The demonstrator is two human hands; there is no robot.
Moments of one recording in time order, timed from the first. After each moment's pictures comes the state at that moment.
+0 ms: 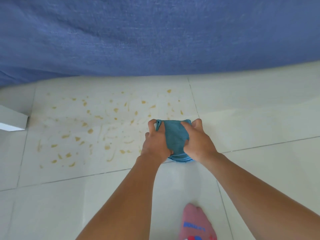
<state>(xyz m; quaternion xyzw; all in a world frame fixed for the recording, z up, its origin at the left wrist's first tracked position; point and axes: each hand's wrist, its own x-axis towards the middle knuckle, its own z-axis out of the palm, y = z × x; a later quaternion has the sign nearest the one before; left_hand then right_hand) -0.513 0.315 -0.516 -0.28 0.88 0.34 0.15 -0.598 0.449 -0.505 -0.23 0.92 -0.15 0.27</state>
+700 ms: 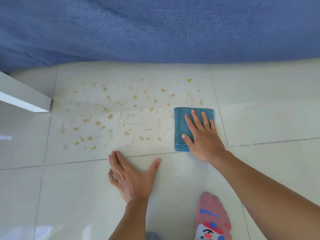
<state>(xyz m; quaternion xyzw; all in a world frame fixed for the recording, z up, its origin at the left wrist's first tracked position) -0.352 0.323 -0.540 -0.59 0.77 0.24 -0.01 -0.566 0.434 -0.534 -0.36 0.90 0.00 0.24</state>
